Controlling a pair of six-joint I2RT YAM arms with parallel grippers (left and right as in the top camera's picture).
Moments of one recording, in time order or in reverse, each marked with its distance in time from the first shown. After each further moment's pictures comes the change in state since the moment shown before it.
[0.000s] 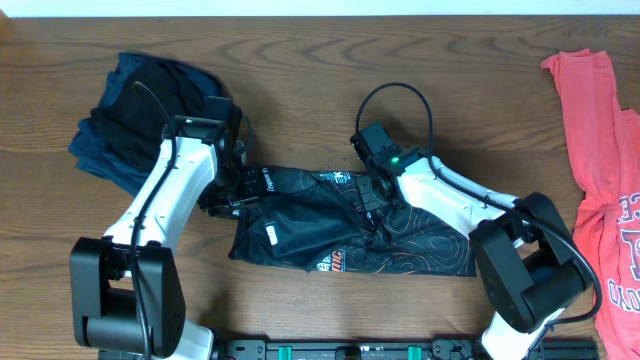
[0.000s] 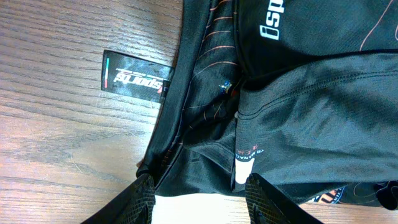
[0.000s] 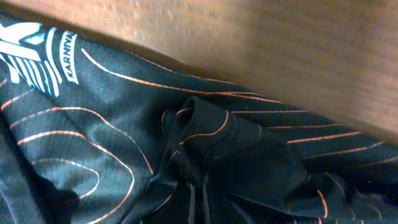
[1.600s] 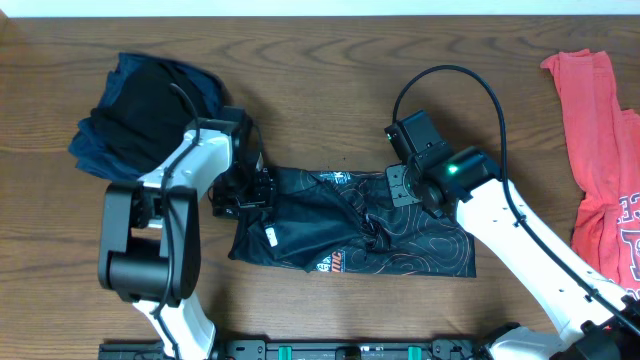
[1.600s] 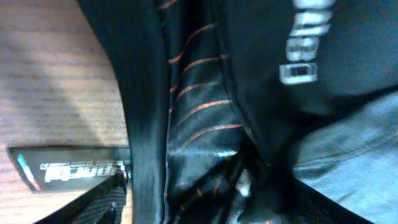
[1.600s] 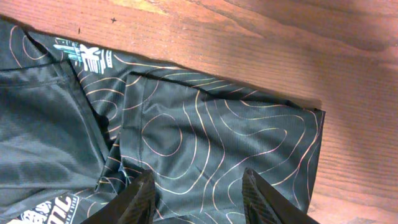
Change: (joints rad) left arm 0.000 0.237 -0.018 0.135 0.051 0.170; right arm -0.031 -0.394 0.046 -0.285 0.082 0.031
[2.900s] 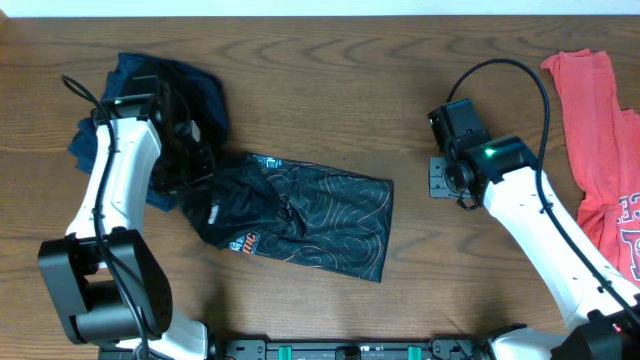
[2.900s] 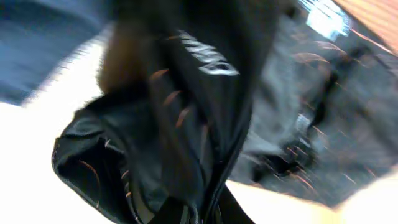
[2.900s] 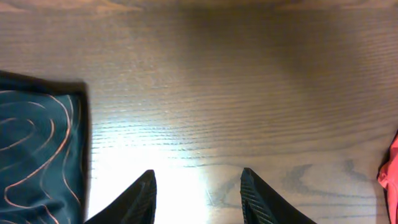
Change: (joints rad) left arm 0.256 -0.190 0.180 -0.249 0.065 -0.015; right arm -0.195 0.005 -0.013 -0.101 0.086 0.052
